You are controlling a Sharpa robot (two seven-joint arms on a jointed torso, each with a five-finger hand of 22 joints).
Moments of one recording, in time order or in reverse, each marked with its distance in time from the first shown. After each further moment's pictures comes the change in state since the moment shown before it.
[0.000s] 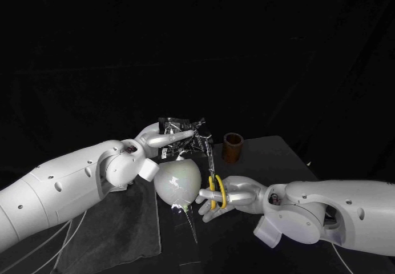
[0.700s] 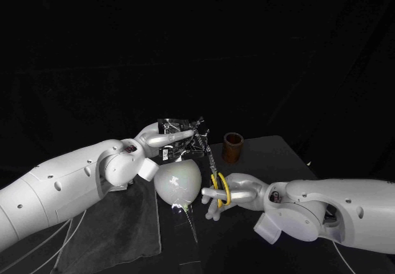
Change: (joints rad) left arm 0.001 -0.002 0.001 -0.002 -0.002 0.014 -0.002; left_hand 0.000 0.000 0.000 0.000 0.000 0.000 -0.003 -0.002 0.000 0.003 -0.003 -0.001 -0.001 0.005 -0.002 0.000 0.001 0.000 0.000 0.000 0.004 0.001; right arm 0.001 -0.001 -0.001 -0.016 -0.013 -0.031 0.003; right_hand 0.097 0.097 -0.111 -0.009 0.000 0.222 -0.054 0.112 0.033 0.288 -0.119 0.144 0.082 0.259 -0.102 0.229 0.056 0.017 0.126 -0.061 0.065 0.009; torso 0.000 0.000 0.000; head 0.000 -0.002
